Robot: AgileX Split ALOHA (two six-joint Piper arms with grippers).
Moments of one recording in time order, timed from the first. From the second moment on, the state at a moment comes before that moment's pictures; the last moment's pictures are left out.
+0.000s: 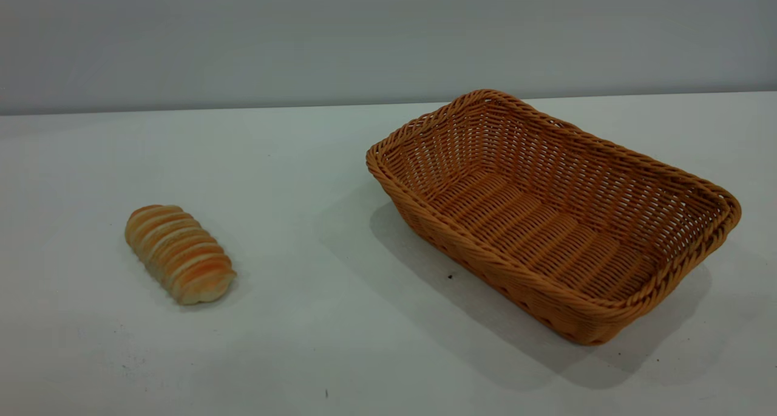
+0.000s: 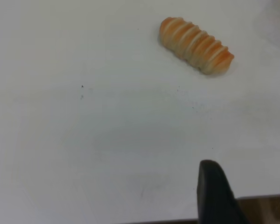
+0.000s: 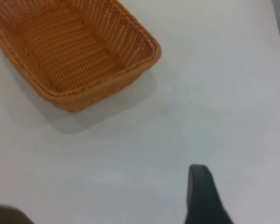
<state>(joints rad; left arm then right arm) -0.01 -0.02 -0.49 -0.03 1.14 0.01 -0.02 -0.02 -0.47 0.06 1.14 -0.18</state>
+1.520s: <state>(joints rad) -0.01 0.50 -0.60 -0.11 0.72 0.01 -0.02 1.16 -0.50 0.62 0.31 -0.18</state>
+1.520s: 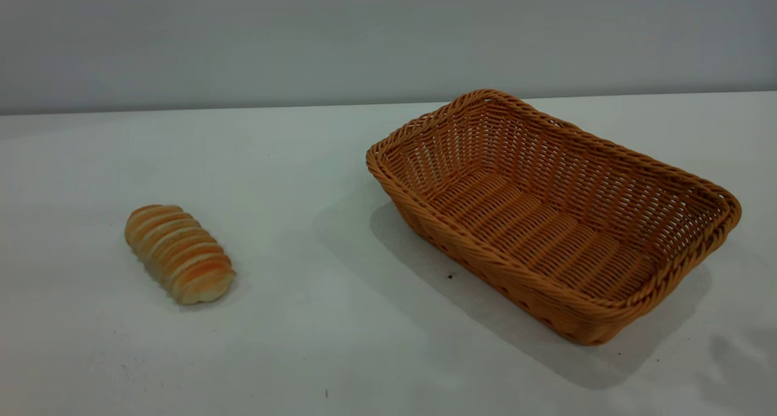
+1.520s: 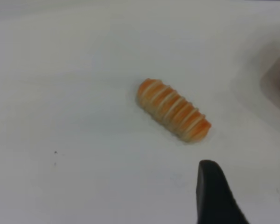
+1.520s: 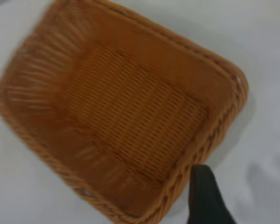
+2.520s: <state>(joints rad) -0.01 0.50 -0.60 -0.09 0.71 0.03 -0.02 1.83 -0.66 1.30 0.32 -0.79</state>
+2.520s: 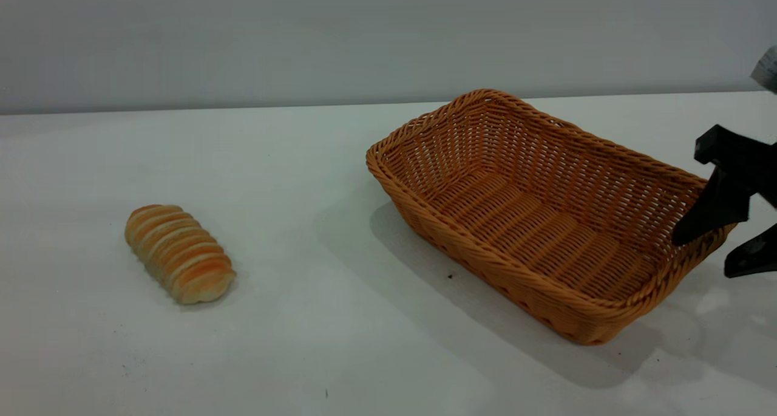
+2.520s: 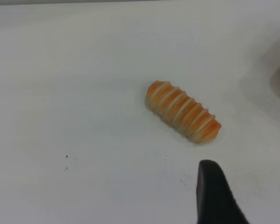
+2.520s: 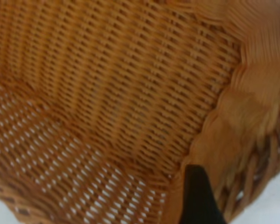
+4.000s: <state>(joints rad) -0.01 0.50 -0.60 -0.09 0.71 0.03 0.24 2.20 -1.38 0.60 0.67 -0.18</state>
